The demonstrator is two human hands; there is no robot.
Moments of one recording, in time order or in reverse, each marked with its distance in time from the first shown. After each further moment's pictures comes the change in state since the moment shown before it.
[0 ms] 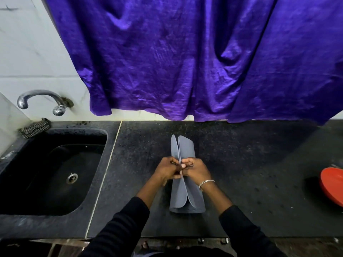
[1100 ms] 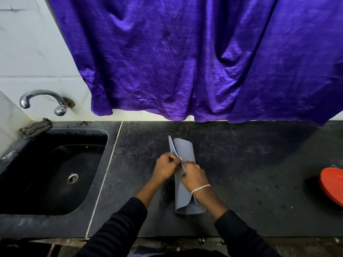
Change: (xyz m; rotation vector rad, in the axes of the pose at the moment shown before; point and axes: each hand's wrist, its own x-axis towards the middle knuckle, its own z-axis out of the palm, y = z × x) left_hand -0.011 0.004 -0.008 0.360 0.213 0.269; right_hand -0.026 -0.004 0.019 -0.779 0.097 -0.214
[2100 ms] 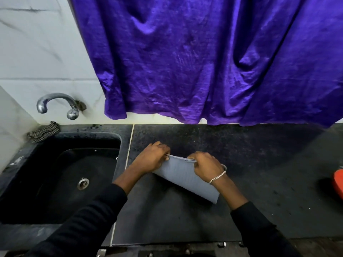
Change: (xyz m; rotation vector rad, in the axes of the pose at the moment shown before) left_hand 0.049 -0.017 -0.167 0.898 -0.182 0.763; right_hand 0.028 -0.078 -0.034 -0.134 -0.052 -0.130
